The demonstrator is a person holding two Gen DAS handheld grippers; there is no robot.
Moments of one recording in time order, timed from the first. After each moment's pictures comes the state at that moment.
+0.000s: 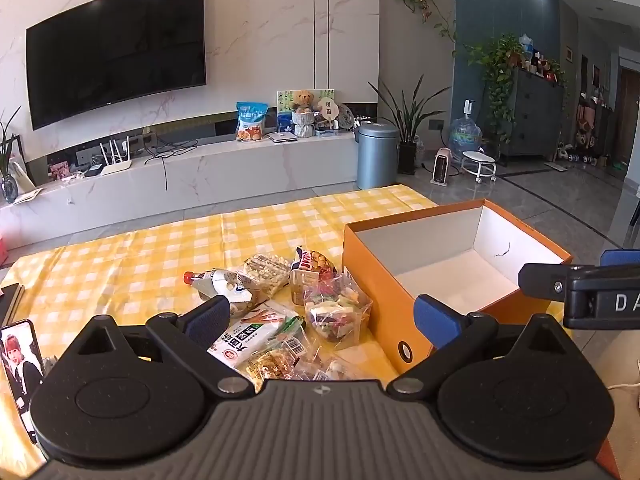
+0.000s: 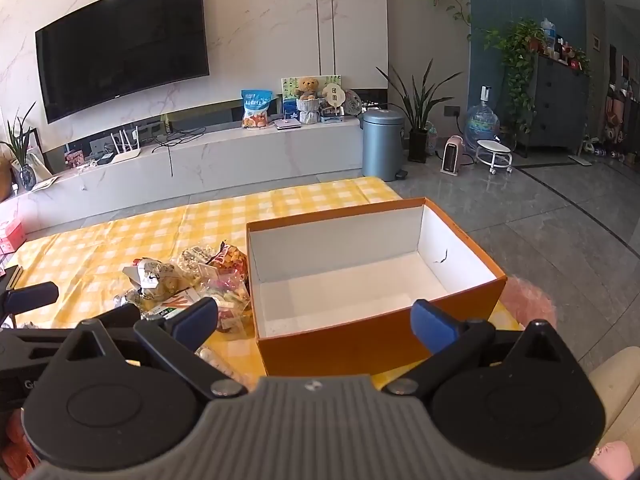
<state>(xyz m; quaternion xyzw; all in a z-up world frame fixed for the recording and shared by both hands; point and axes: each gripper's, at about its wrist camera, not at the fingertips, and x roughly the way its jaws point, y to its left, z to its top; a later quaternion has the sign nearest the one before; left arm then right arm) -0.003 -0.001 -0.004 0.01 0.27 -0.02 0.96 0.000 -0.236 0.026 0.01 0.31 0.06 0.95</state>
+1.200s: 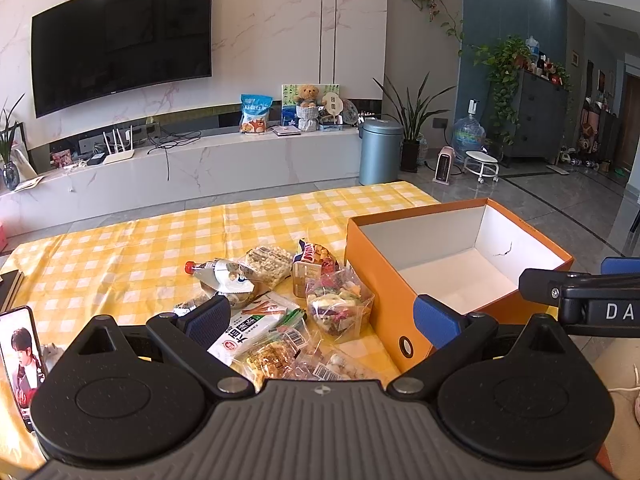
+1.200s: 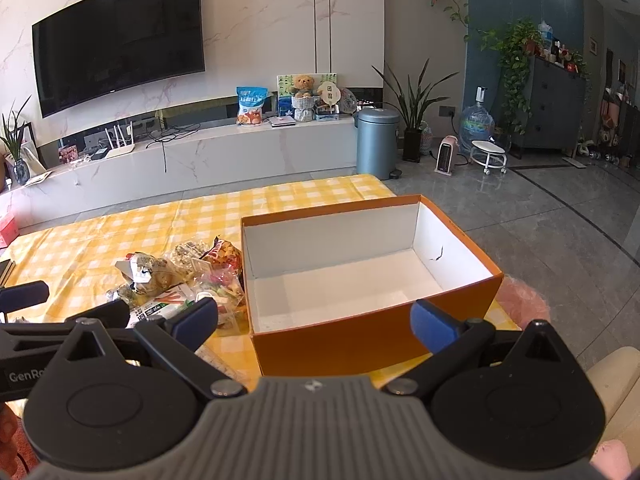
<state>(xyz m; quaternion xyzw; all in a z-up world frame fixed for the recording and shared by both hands) -0.005 0.001 -0.004 0.00 0.28 -0.01 0.96 0.001 -0.231 0.019 0.00 0.31 0.04 0.95</state>
